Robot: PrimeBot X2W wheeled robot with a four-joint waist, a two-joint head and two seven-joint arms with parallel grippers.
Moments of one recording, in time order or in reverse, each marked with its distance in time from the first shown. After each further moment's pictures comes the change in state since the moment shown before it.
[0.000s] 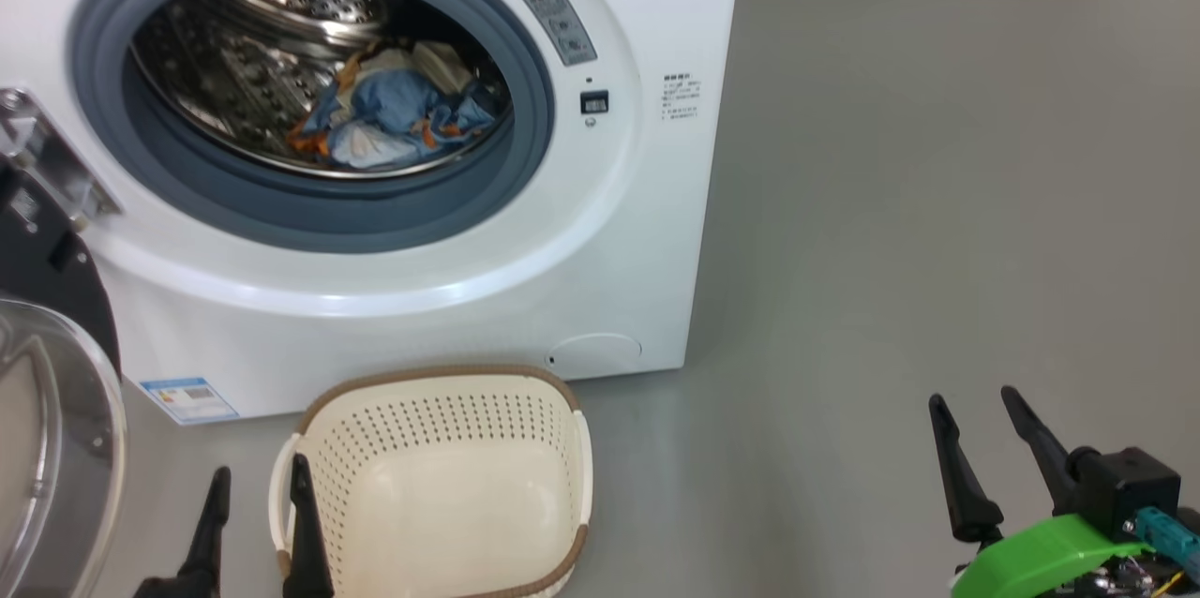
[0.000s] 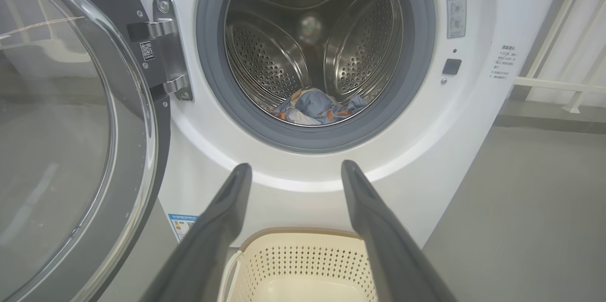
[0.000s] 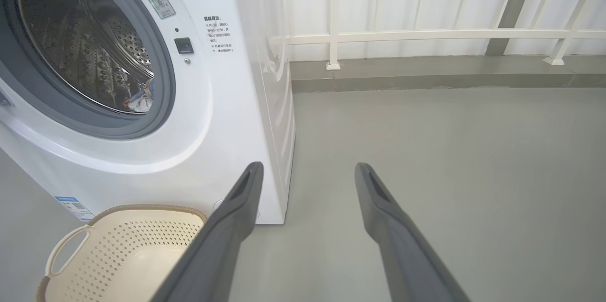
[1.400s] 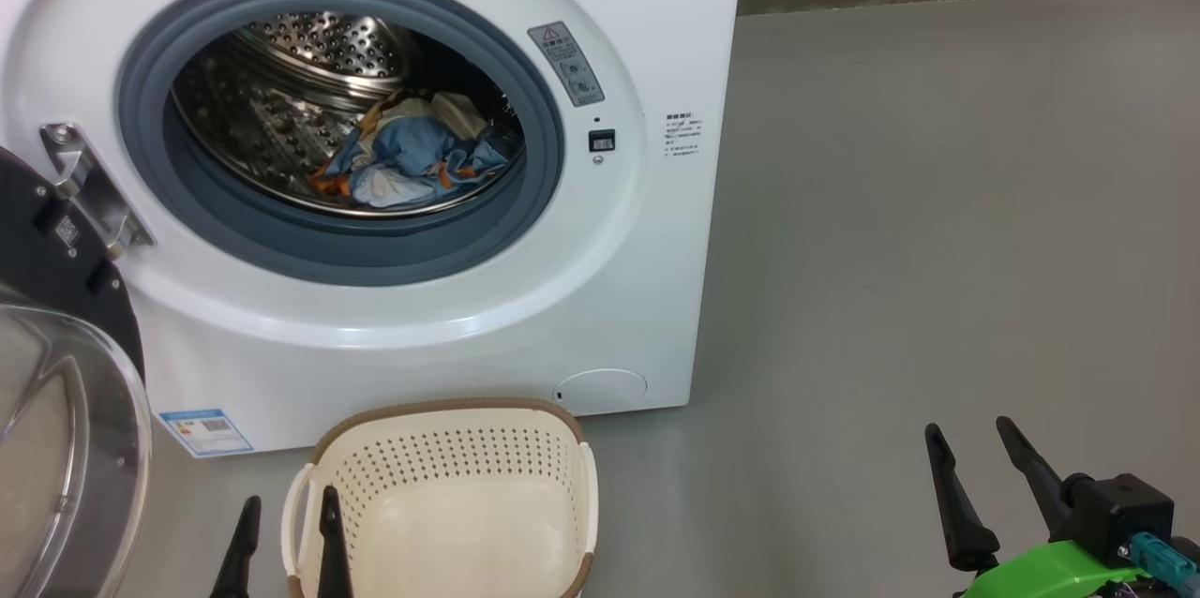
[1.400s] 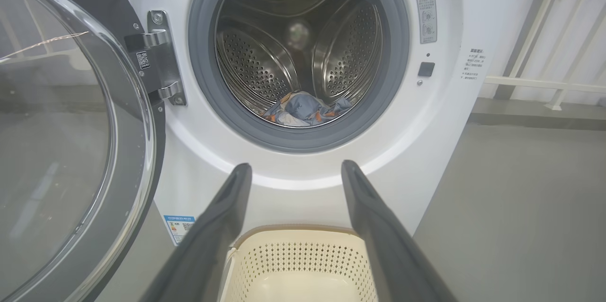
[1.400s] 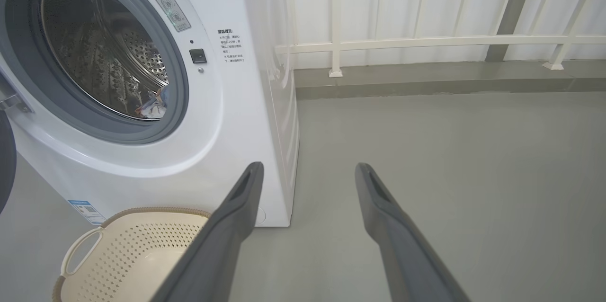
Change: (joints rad) left arm 0.059 0.007 -0.051 -0.032 0.007 0.010 0.023; right arm 0.053 0.014 0.000 -0.009 -0.001 0.000 0.007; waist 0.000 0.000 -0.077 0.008
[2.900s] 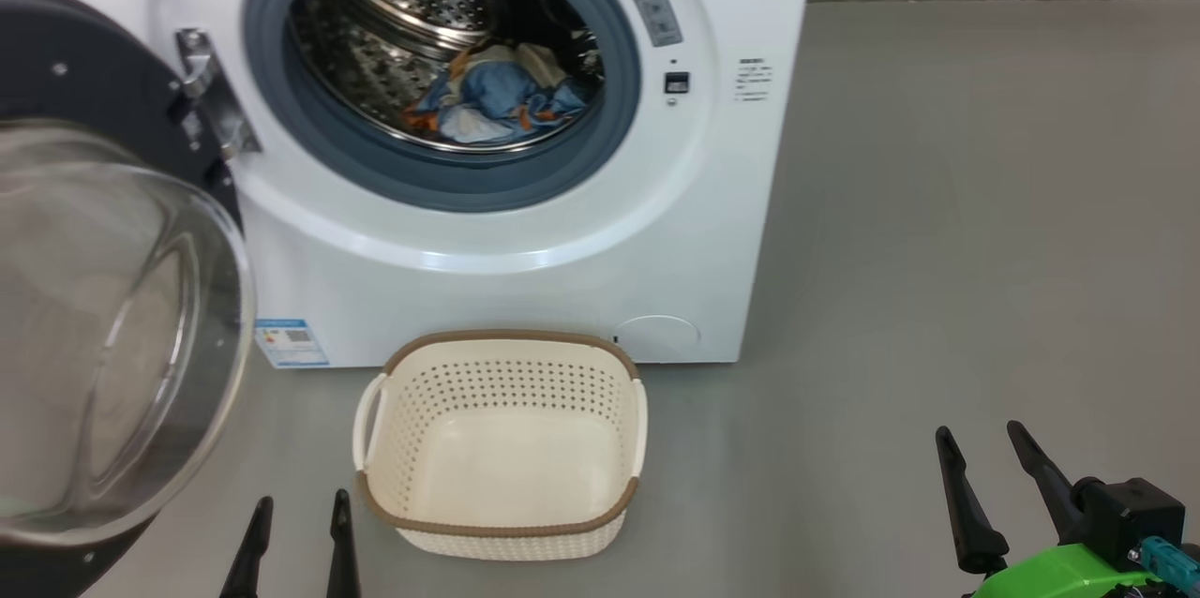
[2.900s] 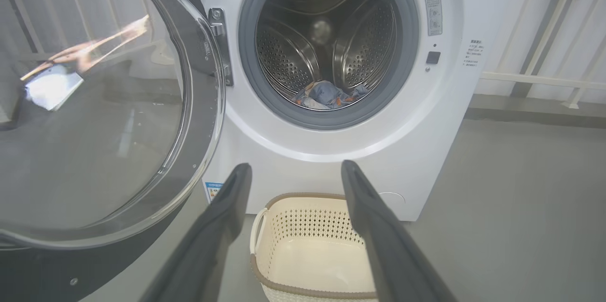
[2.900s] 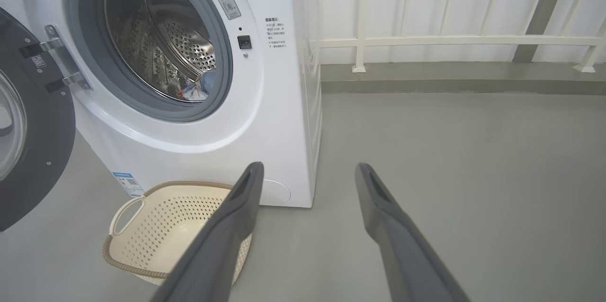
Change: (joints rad) left arm 0.000 0.027 -0.034 0.000 -0.011 -0.001 -0.001; right arm 0.007 0.001 -0.017 0.004 0.006 0.000 -0.003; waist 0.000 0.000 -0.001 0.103
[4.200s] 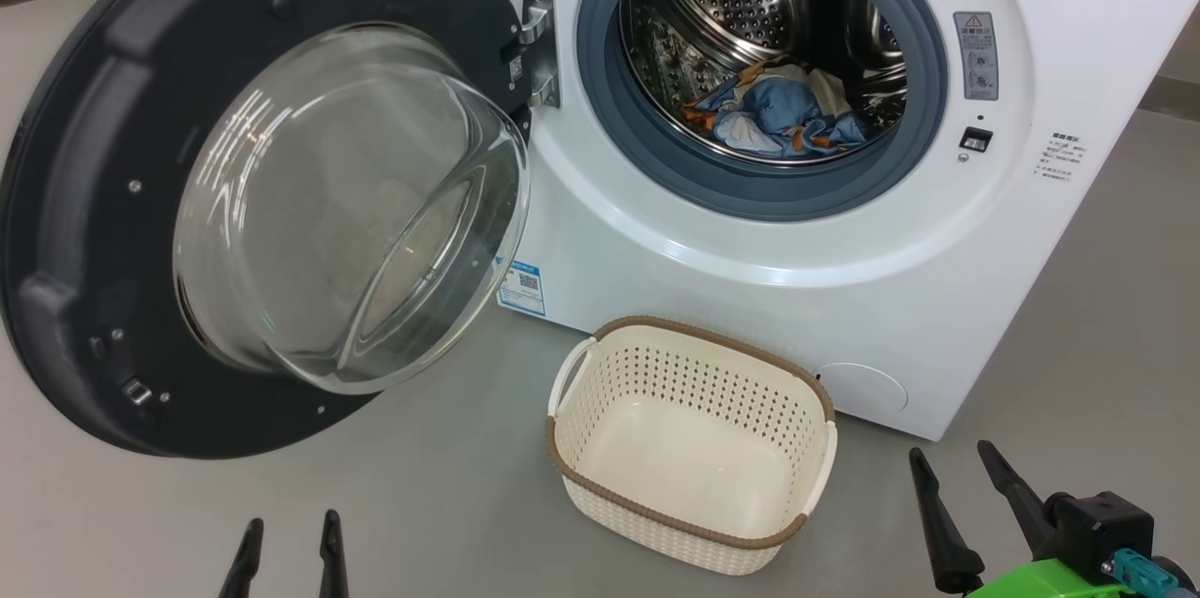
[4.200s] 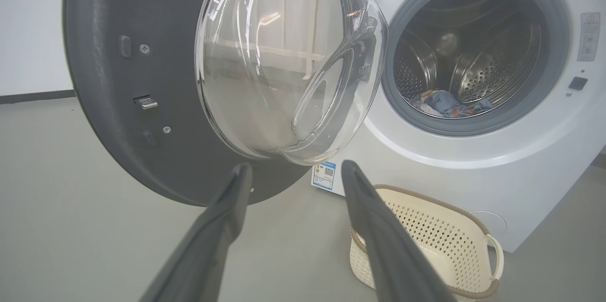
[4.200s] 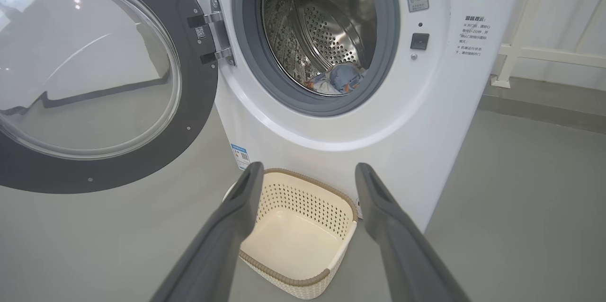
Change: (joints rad) left arm 0.034 0.021 -0.001 -0.011 -0.032 0.009 0.002; right arm 0.016 0.001 0.045 0.015 0.016 0.000 0.001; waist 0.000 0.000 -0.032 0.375
